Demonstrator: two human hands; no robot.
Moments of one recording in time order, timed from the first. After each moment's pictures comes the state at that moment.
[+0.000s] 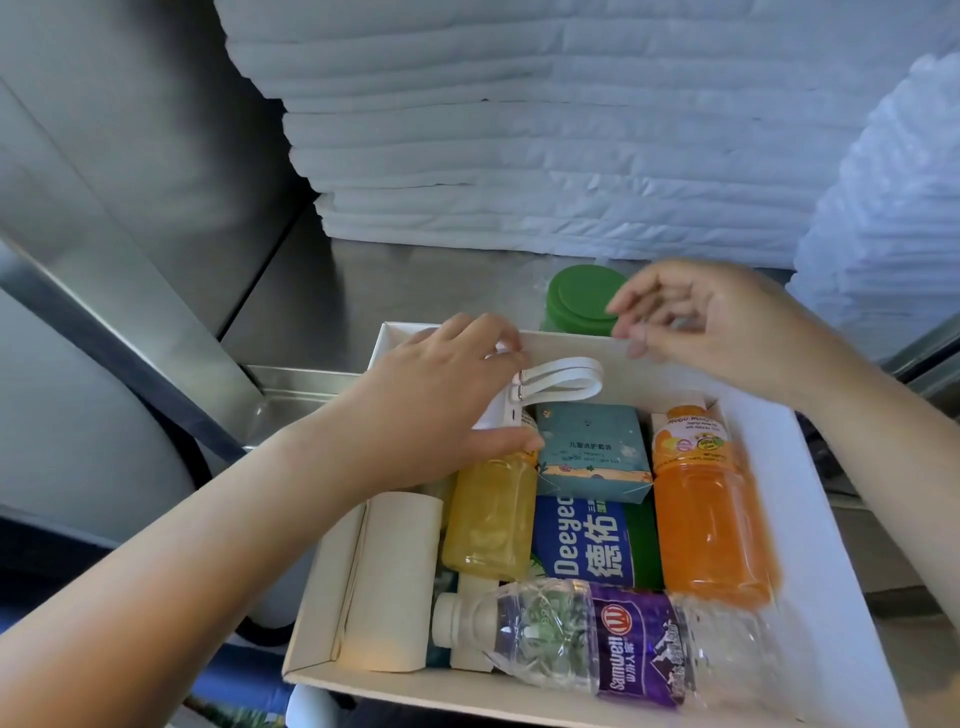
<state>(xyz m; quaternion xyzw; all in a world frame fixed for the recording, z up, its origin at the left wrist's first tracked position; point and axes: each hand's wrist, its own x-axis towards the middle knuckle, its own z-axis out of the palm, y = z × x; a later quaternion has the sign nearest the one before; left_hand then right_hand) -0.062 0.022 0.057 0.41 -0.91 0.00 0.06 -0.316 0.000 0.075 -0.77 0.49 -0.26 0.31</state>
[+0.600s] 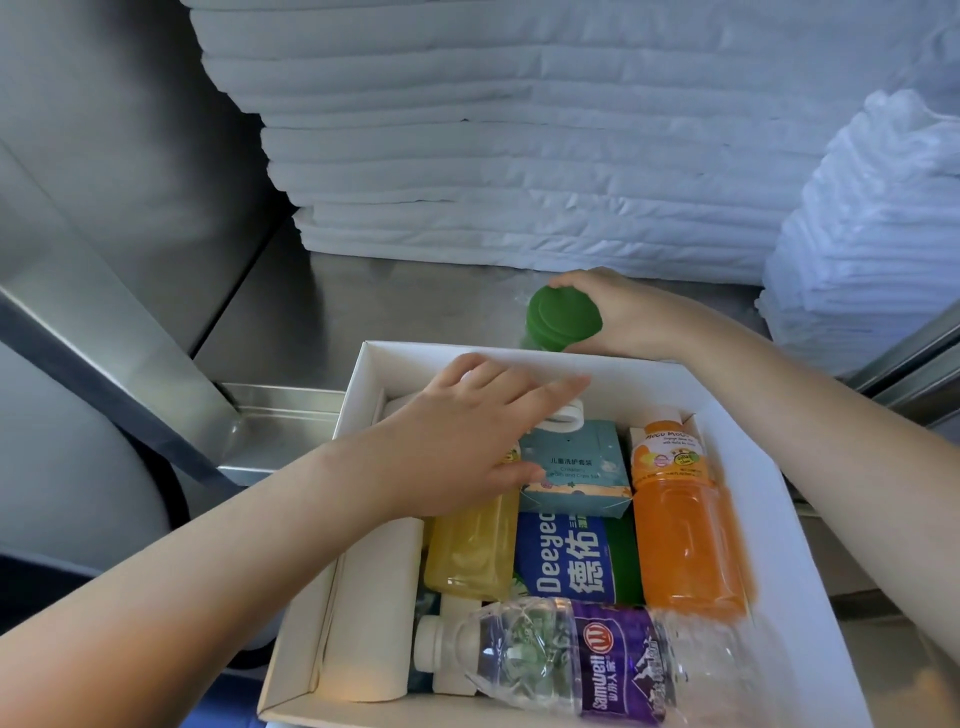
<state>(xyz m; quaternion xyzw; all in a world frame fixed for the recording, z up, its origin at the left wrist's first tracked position) -0.084 0.015 0.037 0.34 -0.94 -0.05 0.05 -0.308 -0.082 0.042 -0.77 0.60 -0.05 0.21</state>
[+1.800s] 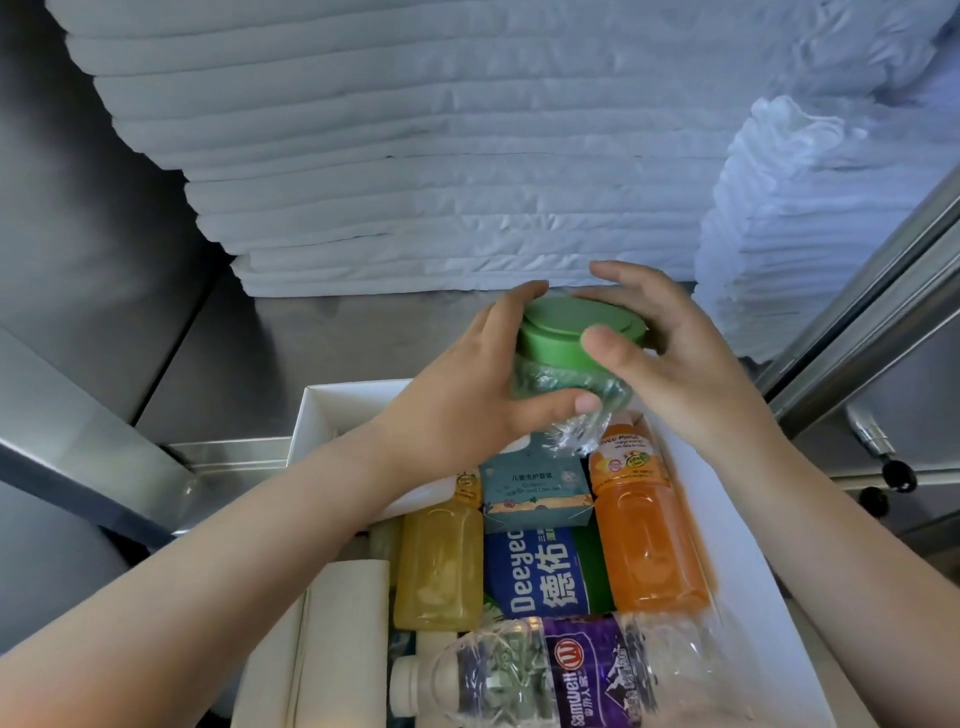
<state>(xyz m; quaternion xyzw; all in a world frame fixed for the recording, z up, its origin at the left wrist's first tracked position) -0.133 -0.001 0.074 0.36 -0.83 -0.34 0.26 -0.318 0.029 0.068 -0.63 0.55 -0.46 0.30</state>
